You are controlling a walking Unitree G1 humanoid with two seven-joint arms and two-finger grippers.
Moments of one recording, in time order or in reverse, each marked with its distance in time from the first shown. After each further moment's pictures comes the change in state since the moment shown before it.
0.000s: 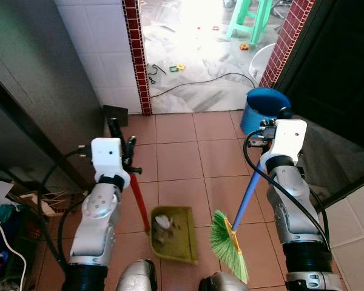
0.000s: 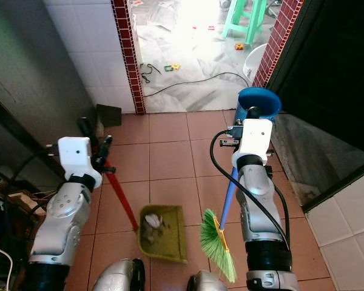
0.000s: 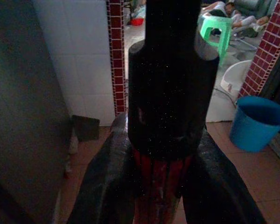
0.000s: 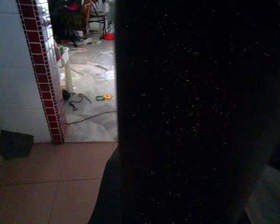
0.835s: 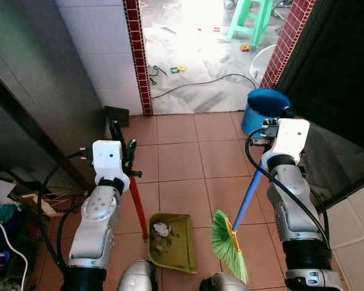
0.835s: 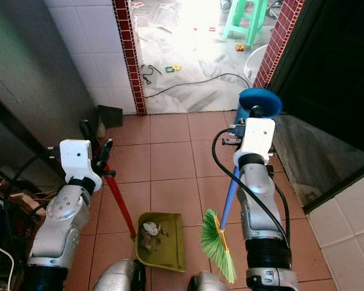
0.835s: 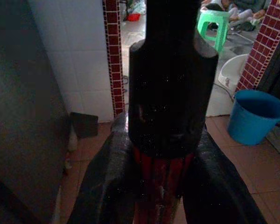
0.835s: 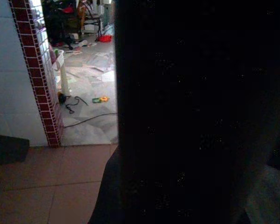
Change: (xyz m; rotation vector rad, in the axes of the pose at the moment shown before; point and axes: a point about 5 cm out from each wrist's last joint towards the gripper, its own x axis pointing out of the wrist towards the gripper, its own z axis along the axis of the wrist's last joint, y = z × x) left arm -0.001 -0.002 -0.003 0.009 0.023 -0.028; right arm 0.003 -0.002 0.000 0.009 -0.001 -0.026
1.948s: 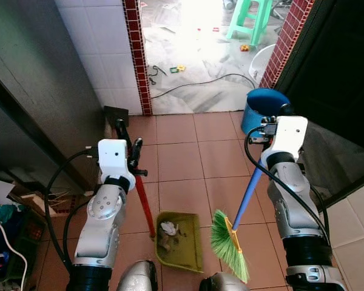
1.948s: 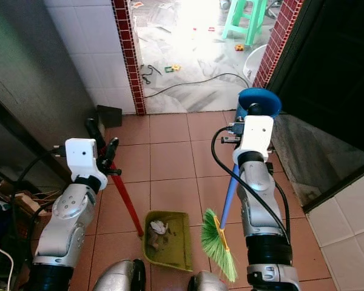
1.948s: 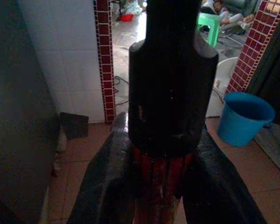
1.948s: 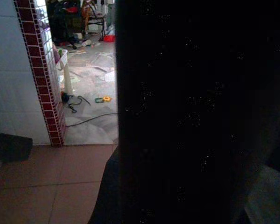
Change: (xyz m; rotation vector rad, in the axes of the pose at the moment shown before) left arm 0.001 -0.011 0.002 -0.030 -0.005 -0.023; right arm 0.004 0.000 0.002 -0.006 -0.001 0.023
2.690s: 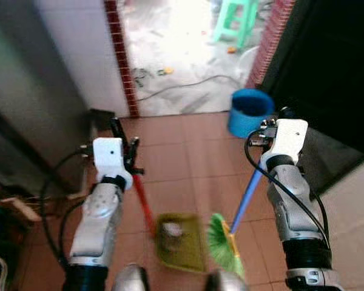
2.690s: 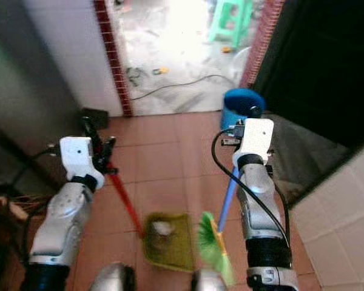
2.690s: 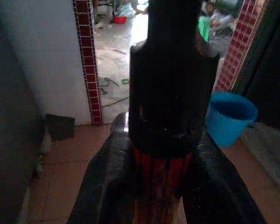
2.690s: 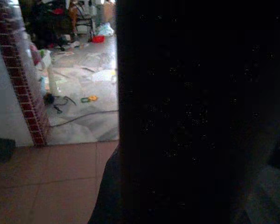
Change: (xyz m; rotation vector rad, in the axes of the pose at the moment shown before) left arm 0.002 0.003 0.002 -0.008 0.004 0.012; right arm -0.001 -0.004 -0.002 0.008 0.010 -0.008
